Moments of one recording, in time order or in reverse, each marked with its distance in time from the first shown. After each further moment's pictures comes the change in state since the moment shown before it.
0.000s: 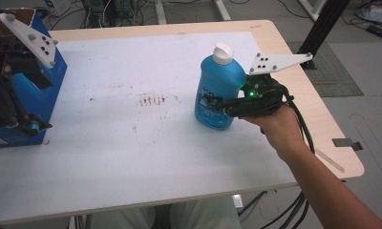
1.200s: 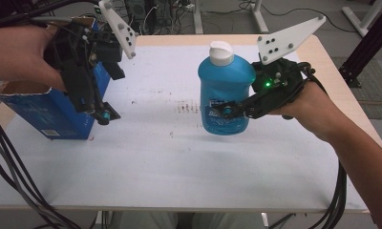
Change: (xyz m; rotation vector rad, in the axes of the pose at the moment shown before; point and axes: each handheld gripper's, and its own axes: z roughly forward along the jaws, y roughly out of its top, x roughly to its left) left arm -0.009 0.043 -0.021 -0.042 -0.020 0.089; right arm 0.016 0.086 0.048 0.119 0.471 -0.268
